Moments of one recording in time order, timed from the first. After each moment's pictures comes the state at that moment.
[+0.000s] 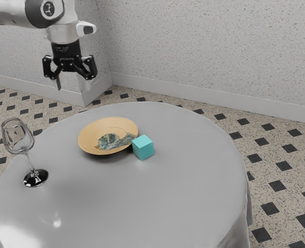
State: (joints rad) arm -0.08 0.11 0.16 -1.51 0.03 1.56 -0.43
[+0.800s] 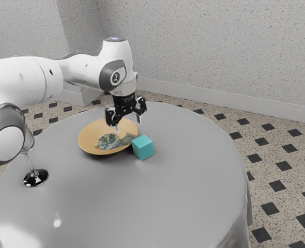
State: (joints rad) arm -0.15 0.55 0.14 -1.43 -0.05 1.97 -1.10
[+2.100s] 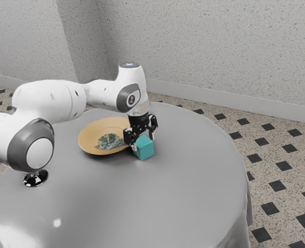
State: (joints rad) arm -0.06 0.84 0.02 -1.22 -0.06 2.01 -1.29
